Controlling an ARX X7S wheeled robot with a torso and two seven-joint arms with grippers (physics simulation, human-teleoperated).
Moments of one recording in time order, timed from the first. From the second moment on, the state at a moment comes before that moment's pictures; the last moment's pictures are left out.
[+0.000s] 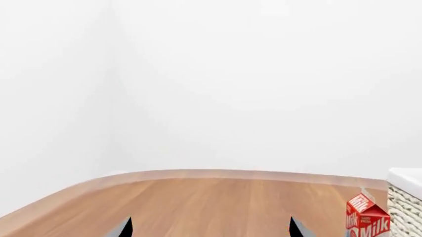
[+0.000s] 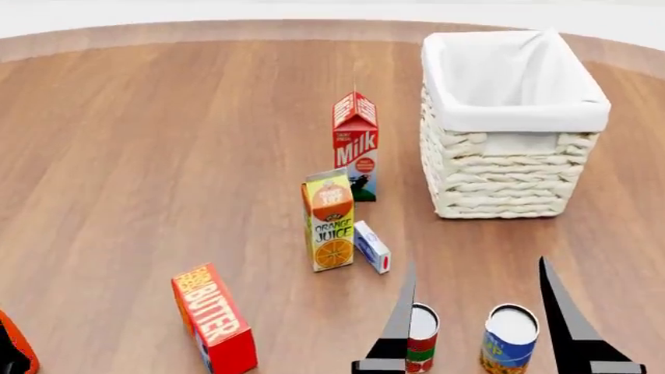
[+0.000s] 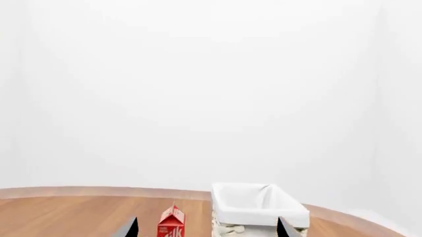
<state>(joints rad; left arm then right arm) 0.03 -0.19 -0.16 0.86 -0.20 -0.59 -0.22 -0.01 0.20 -0.11 -0.83 0.10 0.45 0.21</state>
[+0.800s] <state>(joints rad) 0.03 -0.23 -0.13 0.89 -0.24 -0.59 -0.26 -0.01 0.22 -0.10 -0.84 0.15 0.47 0.24</state>
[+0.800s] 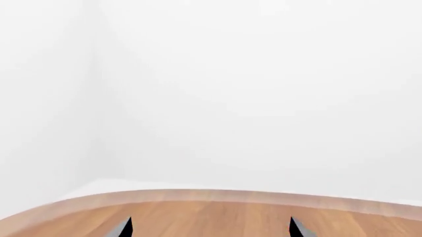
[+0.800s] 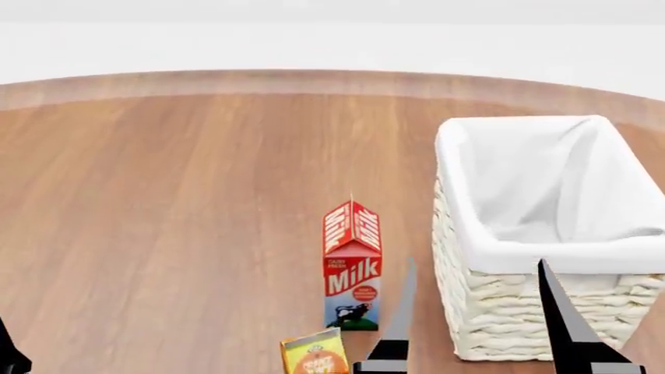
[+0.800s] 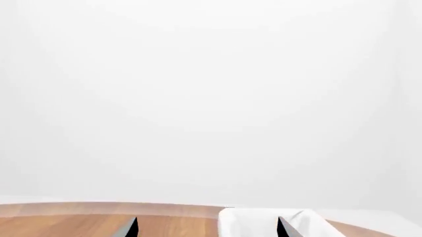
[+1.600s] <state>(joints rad) 0.04 -0.26 -0.12 0.88 -0.28 -0.58 -0.31 -0.02 0.24 -0.09 -0.80 0.21 0.43 0.26</state>
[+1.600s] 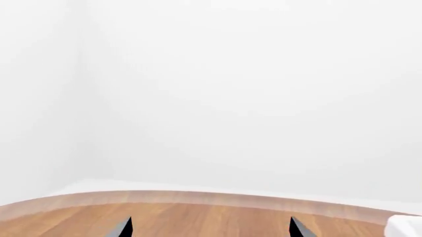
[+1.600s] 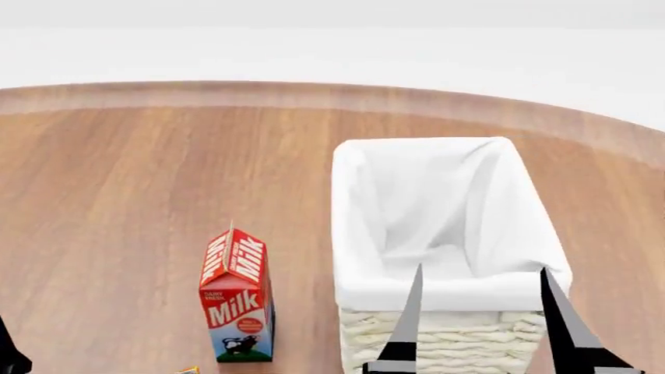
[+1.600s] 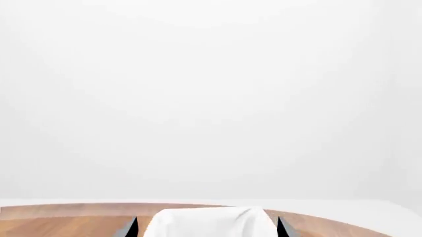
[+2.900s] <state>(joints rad) 0.05 -0.32 -0.11 0.90 -0.35 -0.55 -0.35 0.00 0.32 -0.21 -0.80 0.18 0.45 0.26</state>
